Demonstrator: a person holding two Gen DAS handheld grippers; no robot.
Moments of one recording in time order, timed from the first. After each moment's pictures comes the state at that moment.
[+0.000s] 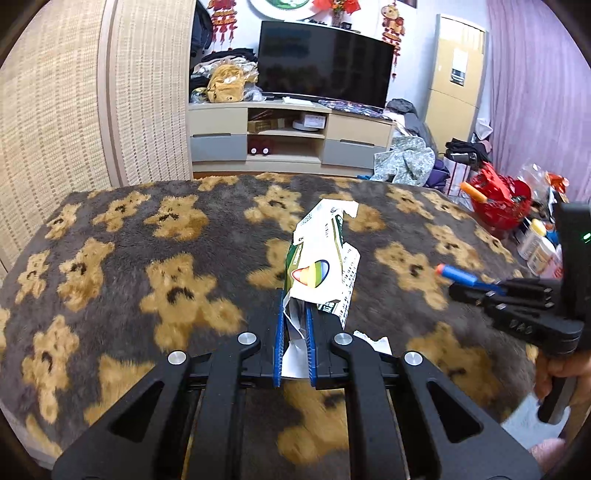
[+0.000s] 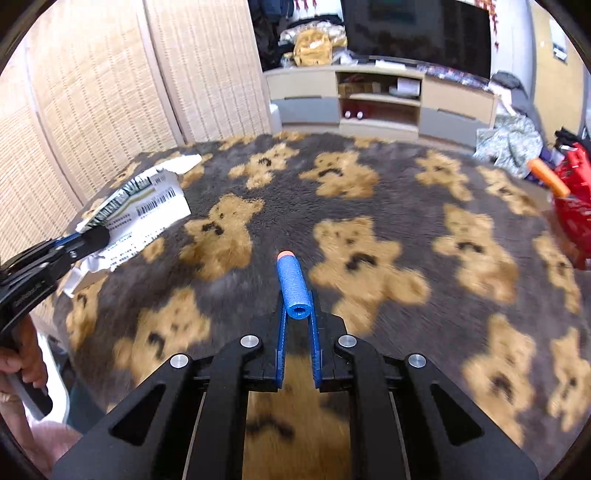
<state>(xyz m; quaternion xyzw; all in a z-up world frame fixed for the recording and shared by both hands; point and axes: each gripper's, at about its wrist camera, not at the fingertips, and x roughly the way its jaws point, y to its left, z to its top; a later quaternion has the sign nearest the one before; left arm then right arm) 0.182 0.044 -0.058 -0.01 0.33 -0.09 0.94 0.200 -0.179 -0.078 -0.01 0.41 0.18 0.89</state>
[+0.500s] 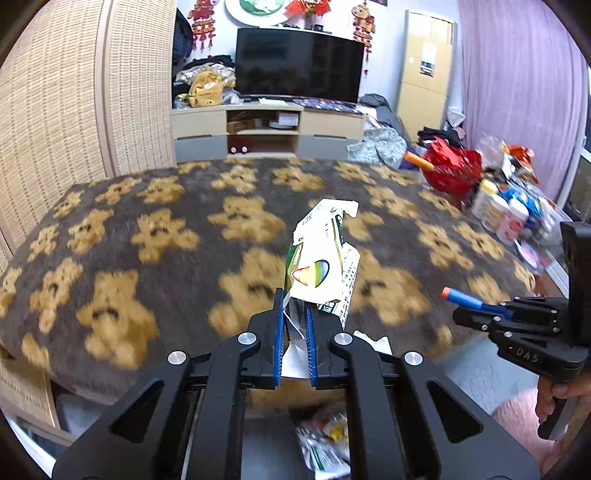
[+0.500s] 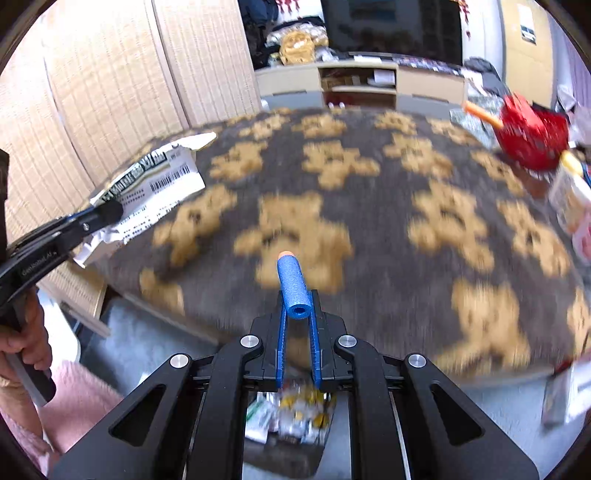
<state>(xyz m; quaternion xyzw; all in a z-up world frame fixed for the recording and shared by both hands) 0.048 -0.001 -0.070 0.00 0.33 -0.12 0.94 0.045 -0.222 -0.105 0.02 0.43 0.15 0.89</state>
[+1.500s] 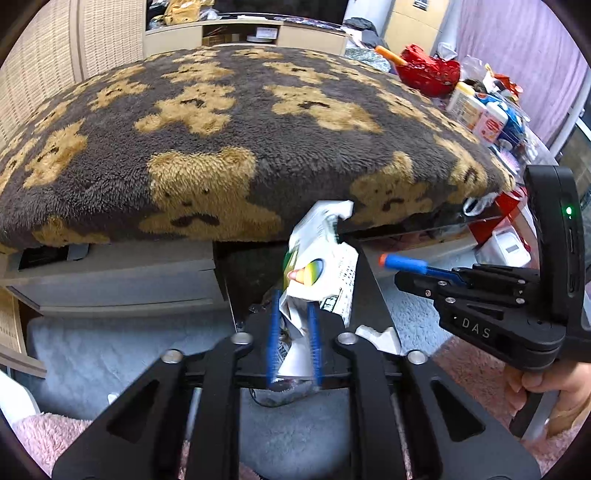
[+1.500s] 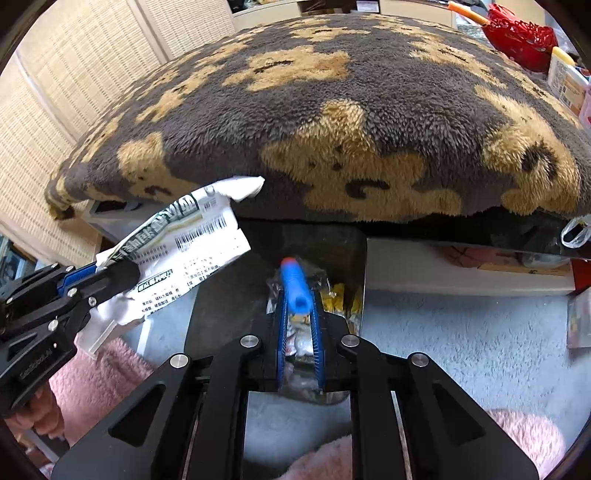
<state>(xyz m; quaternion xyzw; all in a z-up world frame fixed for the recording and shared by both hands) -0.023 -0.040 -0.167 -0.01 0.47 -0.15 0.87 -0.006 -0.206 -0.194 0.04 0.53 0.13 0.84</state>
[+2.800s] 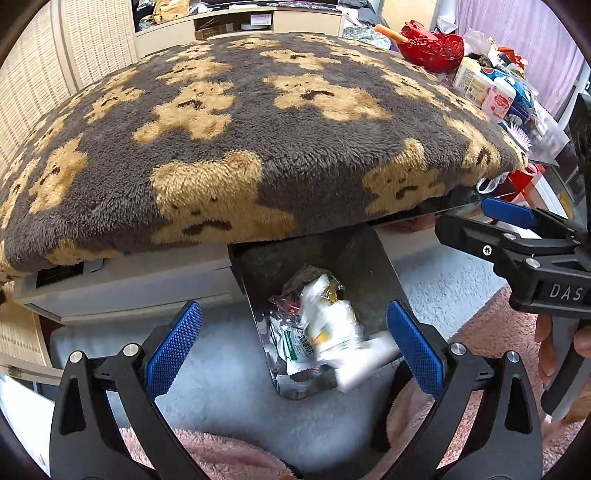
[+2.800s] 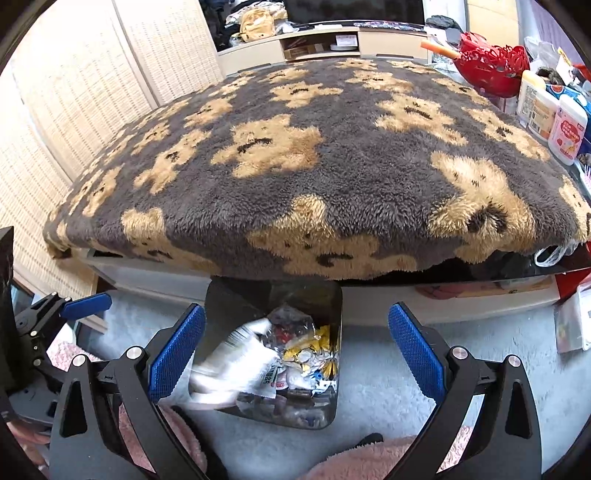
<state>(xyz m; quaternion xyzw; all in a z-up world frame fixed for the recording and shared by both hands) -0.011 -0.044 -0.162 0.04 0.50 -0.14 0.85 -0.003 -0.225 -0.149 0.06 0.47 0.10 0.87</state>
